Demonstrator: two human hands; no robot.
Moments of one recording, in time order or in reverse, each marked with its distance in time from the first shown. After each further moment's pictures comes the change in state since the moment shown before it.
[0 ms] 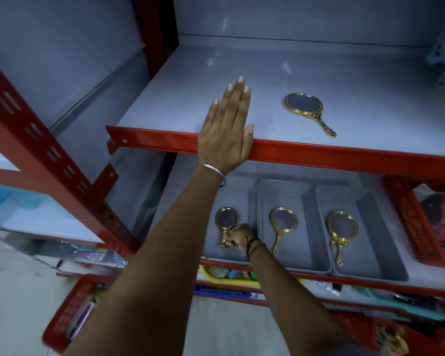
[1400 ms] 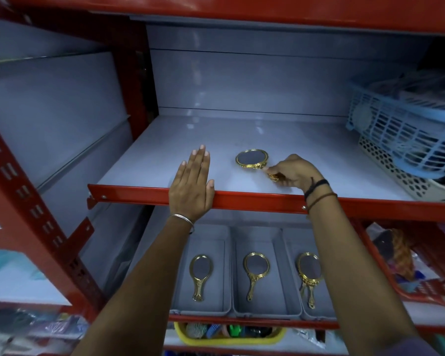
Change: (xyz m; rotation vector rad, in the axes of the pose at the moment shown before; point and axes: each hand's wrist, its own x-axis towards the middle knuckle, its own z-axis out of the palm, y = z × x) left_hand -0.002 0.000 -0.005 -0.039 -0.073 -0.026; right_hand -0.188 -0.181 -0.229 0.092 0.342 -0.434
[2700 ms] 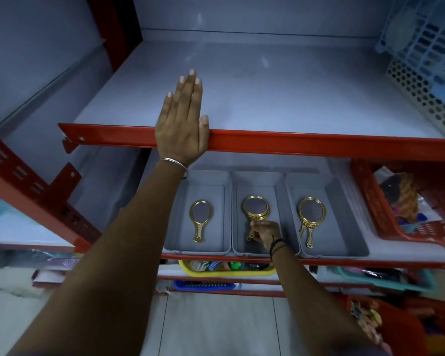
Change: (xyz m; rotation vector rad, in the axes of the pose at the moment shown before) left_hand 0.000 0.000 0.009 0.050 0.115 0.017; right_hand 0.005 0.305 0.130 0.307 0.103 0.511
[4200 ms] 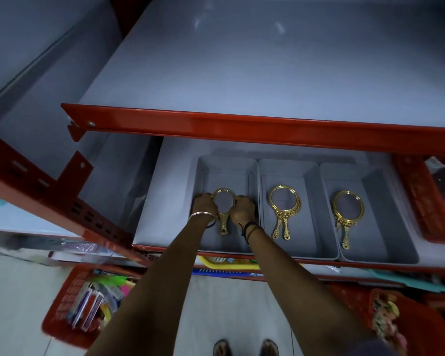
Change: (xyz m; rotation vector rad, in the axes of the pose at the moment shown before) left_hand -0.197 -0.017 0.123 -0.447 -1.273 -0.776; right_hand -0.001 -0.023 0.144 -0.614 -0.031 -0.330
